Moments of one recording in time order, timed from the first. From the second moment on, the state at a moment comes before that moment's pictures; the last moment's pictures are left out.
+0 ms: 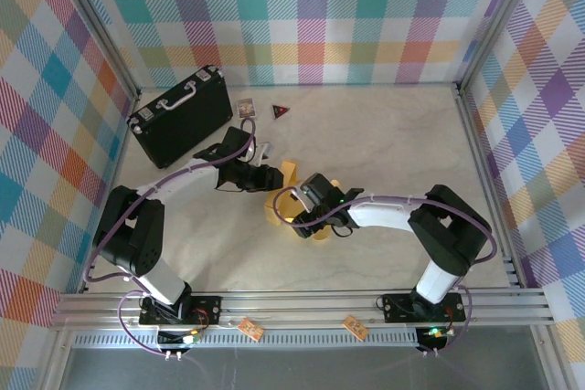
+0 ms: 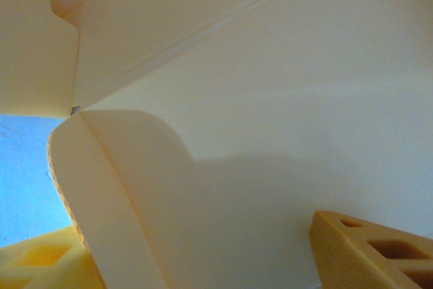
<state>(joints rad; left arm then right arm) -0.44 1.62 1.05 -0.46 0.50 -0.39 0.85 1.67 0.86 -0.24 -0.04 0.11</state>
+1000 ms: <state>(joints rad) -0.44 1.62 1.05 -0.46 0.51 -0.39 0.79 1.63 0.88 -0.35 -0.04 0.17</state>
